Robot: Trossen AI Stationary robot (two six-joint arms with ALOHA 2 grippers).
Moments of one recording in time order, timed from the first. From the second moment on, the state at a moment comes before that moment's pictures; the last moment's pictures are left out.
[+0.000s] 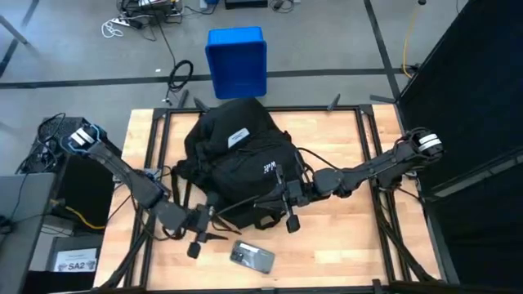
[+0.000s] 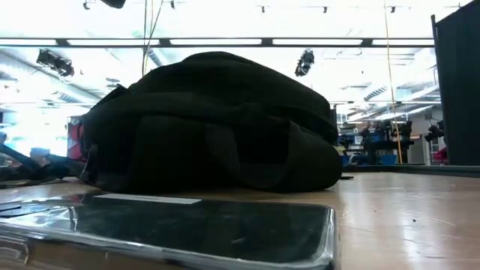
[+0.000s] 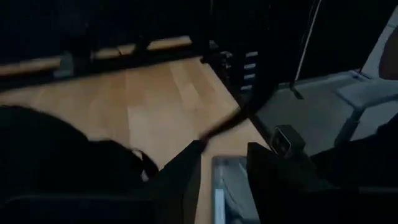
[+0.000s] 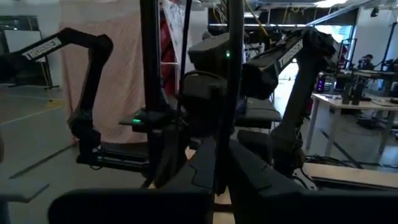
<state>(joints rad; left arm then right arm) -0.67 1.21 0.73 0.16 -0.36 -0.11 0.32 1.55 0.98 0.68 0.11 -0.03</state>
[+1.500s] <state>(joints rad) -0.52 1.23 0.74 0.73 -0.63 0.39 0.28 1.75 0.98 0.54 0.06 0.09</state>
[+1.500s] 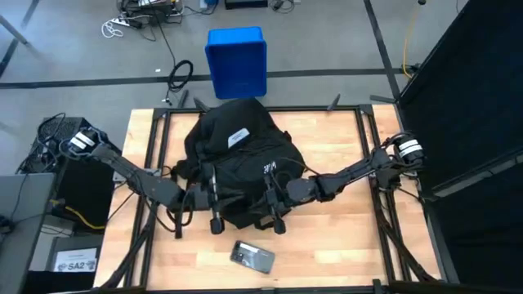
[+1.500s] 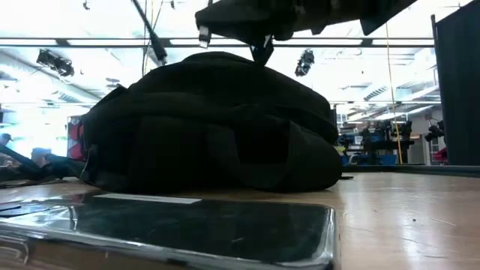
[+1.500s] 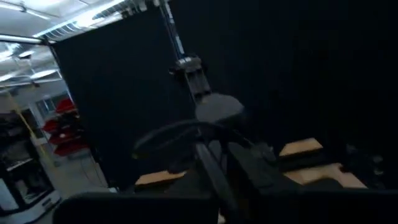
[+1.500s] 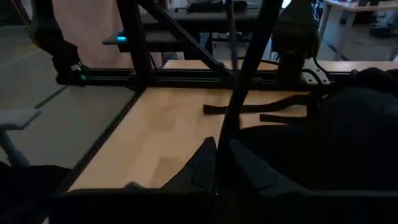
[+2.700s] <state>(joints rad) -0.44 1.23 0.74 0.82 -0.47 0.38 0.28 1.75 0.98 0.63 0.18 0.05</state>
